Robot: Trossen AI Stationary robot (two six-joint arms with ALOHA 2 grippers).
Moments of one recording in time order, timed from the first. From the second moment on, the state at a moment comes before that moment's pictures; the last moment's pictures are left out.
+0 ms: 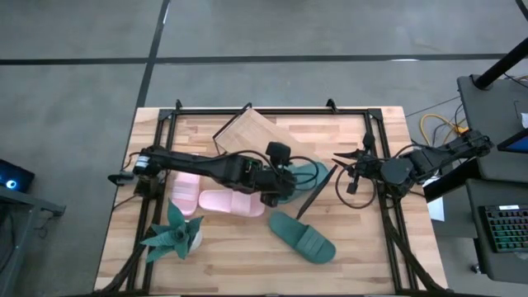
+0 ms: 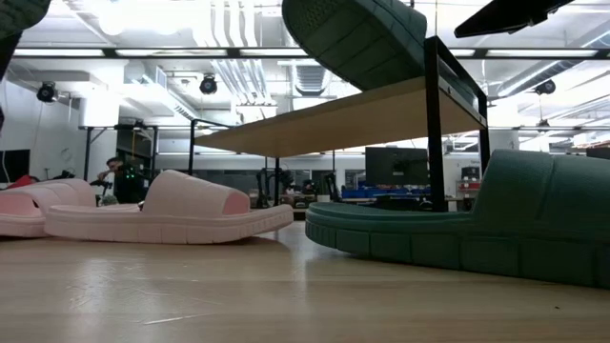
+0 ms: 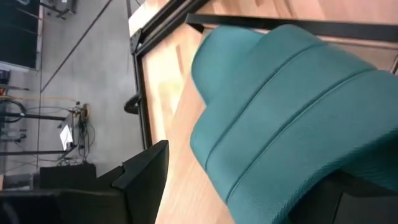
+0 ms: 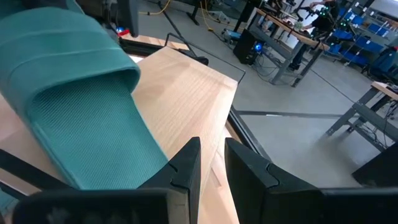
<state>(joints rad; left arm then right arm) -0.19 1.93 2.02 -0.92 -0.56 0.43 0.40 0.68 0.68 -0.42 0.82 -0.05</state>
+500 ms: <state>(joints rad) -0.16 1.92 2.02 -1.10 -0.64 0.47 0.40 0.68 0.67 -0.41 0.82 -0.03</state>
